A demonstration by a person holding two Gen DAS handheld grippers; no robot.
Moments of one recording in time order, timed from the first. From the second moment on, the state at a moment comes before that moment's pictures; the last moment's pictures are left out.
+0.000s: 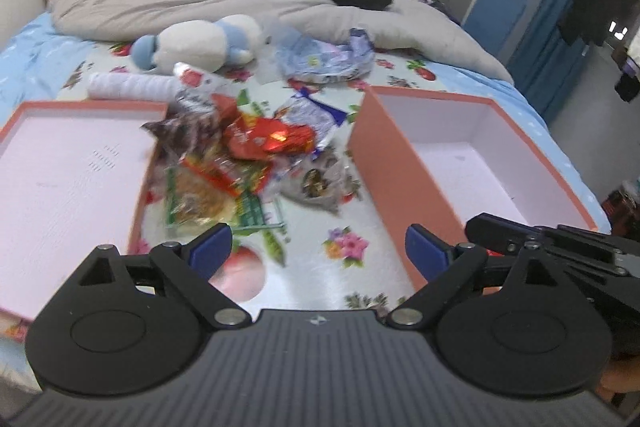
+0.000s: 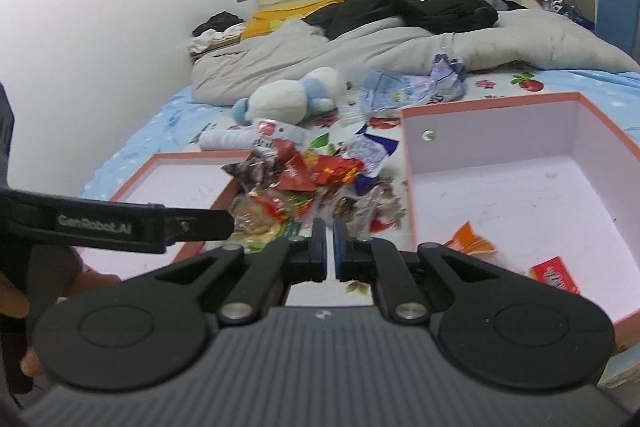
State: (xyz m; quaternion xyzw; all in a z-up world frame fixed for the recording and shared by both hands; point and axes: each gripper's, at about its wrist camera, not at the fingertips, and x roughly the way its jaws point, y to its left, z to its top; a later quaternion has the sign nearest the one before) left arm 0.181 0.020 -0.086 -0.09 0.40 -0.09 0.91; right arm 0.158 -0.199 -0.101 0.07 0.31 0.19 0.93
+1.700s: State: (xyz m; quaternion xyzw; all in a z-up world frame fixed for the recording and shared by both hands) left arm 0.353 0.086 -0.216 -0.03 0.48 -0.06 0.87; right arm 0.295 -0.118 -0.229 -0.01 0.35 0.12 0.93
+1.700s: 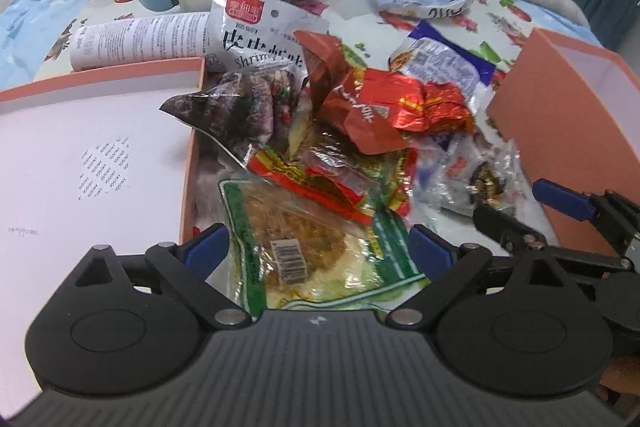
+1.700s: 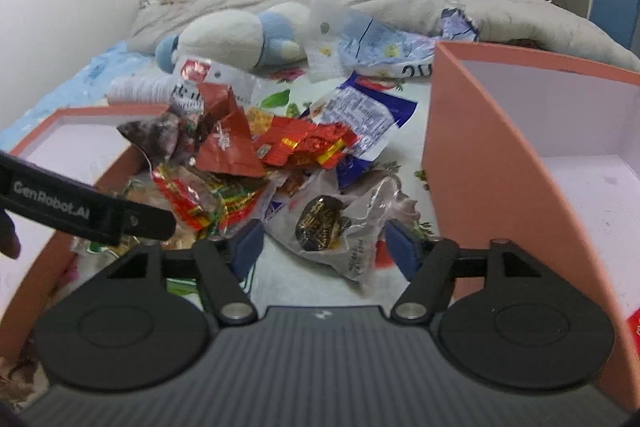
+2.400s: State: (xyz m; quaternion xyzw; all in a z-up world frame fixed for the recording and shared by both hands) left arm 0.363 0.086 -0.241 0.01 0.50 -0.05 0.87; right arm 0.319 -0.108 -0.258 -0.02 0.35 0.10 0.93
